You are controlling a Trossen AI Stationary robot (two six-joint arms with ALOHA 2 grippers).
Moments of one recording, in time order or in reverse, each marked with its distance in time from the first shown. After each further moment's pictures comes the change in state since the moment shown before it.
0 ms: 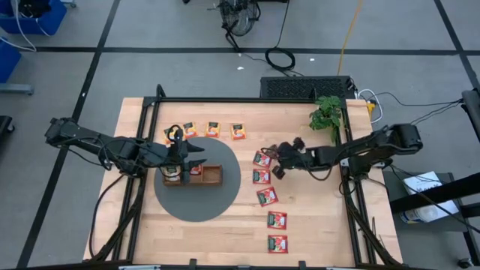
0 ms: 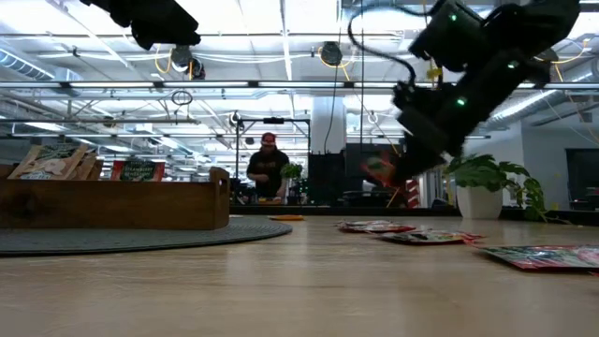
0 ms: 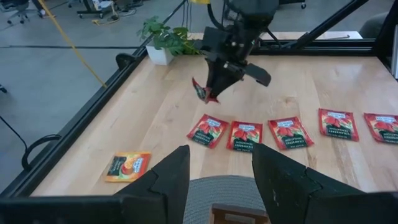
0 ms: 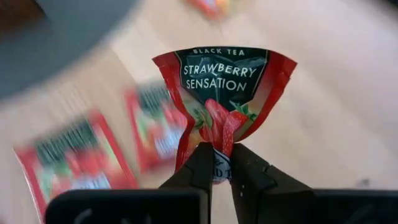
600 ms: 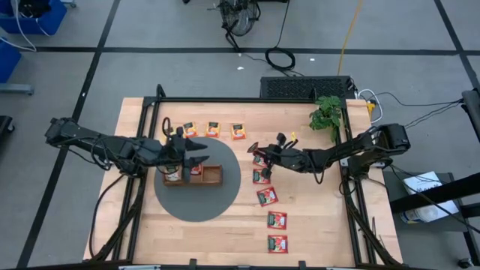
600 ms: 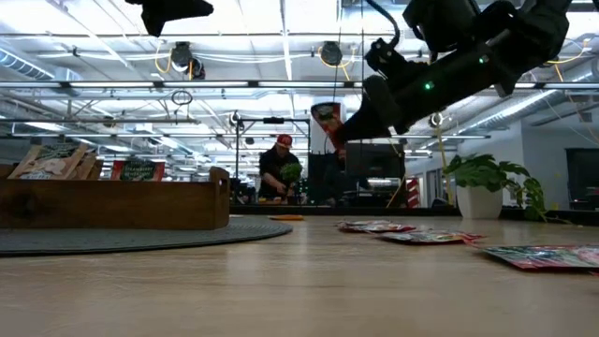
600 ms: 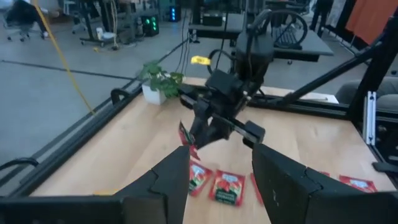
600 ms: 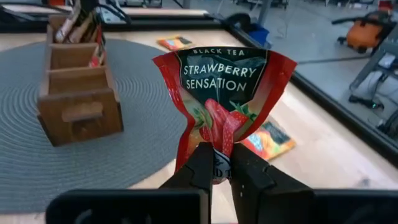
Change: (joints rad) left arm 0.002 0.002 0.000 0.206 0.004 -0.034; right arm 0.007 0.139 0.005 0.613 0.007 -0.427
